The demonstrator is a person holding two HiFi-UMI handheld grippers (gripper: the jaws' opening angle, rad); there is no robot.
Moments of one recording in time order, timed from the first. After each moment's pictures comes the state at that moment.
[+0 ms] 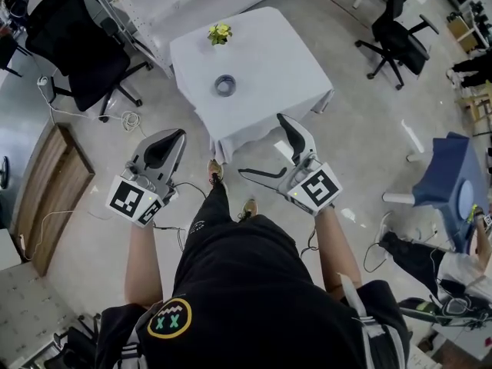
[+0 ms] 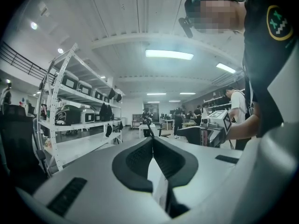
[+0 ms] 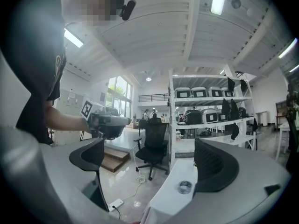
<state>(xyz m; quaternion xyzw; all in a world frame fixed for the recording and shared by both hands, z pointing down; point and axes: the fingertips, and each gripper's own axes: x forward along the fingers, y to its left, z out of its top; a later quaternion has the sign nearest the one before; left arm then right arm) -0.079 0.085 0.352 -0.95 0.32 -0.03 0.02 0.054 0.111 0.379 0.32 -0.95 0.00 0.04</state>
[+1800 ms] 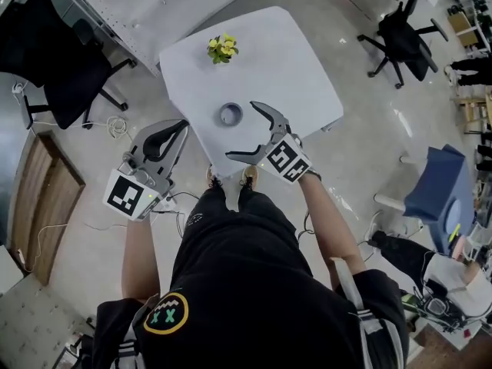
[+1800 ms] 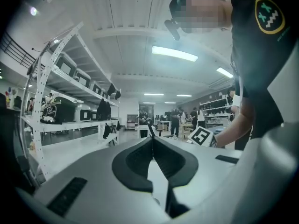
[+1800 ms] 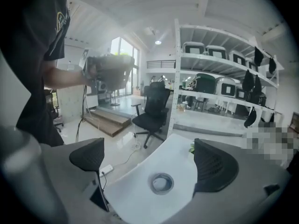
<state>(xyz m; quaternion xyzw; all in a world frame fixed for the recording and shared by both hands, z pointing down) -0.095 -0.169 0.381 -0.96 0.27 -0.02 0.02 -0.011 -0.166 0.531 0.25 -0.93 0.04 0.26</state>
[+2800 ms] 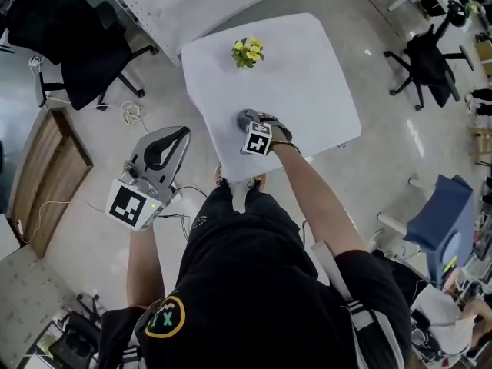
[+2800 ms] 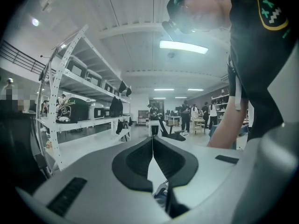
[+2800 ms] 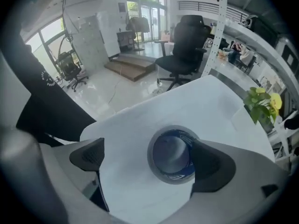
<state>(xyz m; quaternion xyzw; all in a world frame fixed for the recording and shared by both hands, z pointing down) -0.121 -0.191 0.385 -0.94 0.34 -0.05 0.01 -0.026 -0.200 0.789 0.04 -0.83 0.06 0.55</state>
